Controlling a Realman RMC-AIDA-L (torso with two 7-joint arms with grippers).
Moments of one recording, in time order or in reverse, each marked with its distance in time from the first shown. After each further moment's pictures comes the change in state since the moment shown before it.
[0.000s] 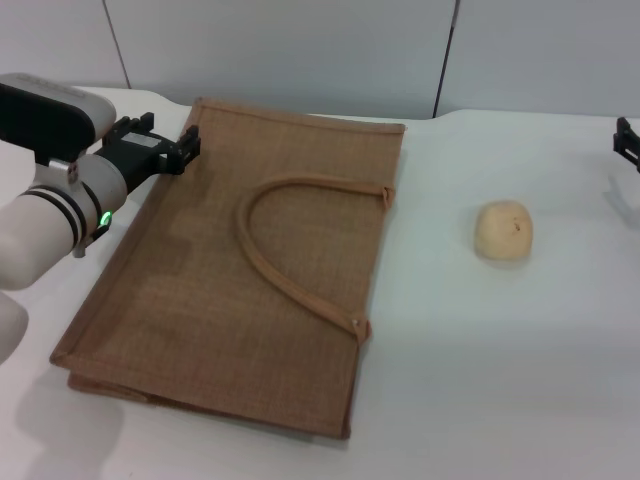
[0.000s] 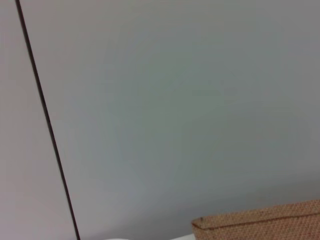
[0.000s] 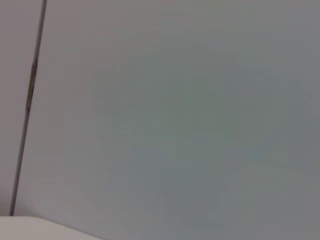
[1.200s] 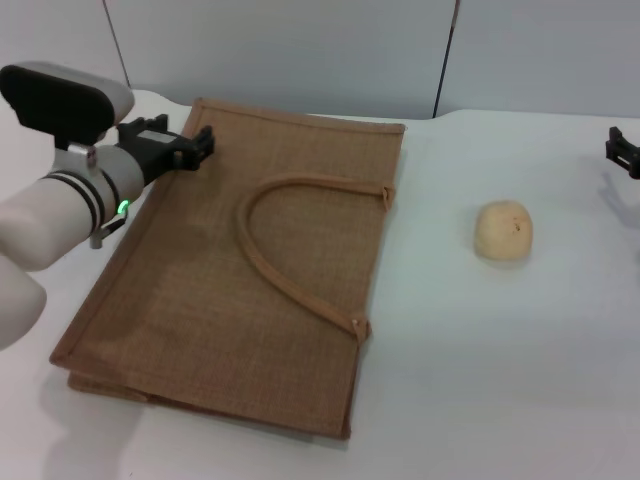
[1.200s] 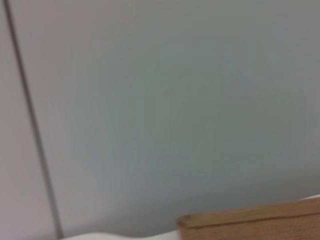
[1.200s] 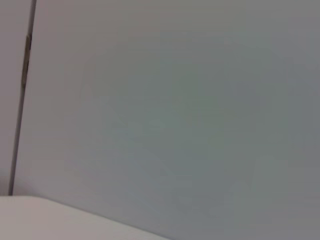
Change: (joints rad) left arm -0.036 -0.001 0.062 0.033 0.005 0.108 -0.103; right arm 0.036 0.002 0.008 0.004 0.006 0.107 0.006
